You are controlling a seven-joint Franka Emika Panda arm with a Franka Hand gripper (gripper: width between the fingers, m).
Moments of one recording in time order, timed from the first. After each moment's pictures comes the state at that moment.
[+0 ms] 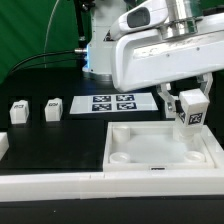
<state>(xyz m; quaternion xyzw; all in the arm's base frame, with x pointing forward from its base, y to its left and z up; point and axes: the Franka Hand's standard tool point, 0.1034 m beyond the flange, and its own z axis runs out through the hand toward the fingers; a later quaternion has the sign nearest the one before) 0.601 0.102 0.102 -0.97 -0.12 -0.18 0.06</state>
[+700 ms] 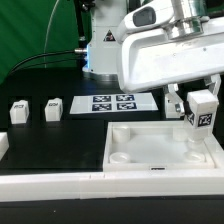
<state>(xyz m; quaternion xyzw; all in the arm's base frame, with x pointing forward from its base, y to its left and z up) 0.614 0.111 0.100 -0.96 -0.12 -0.25 0.06</state>
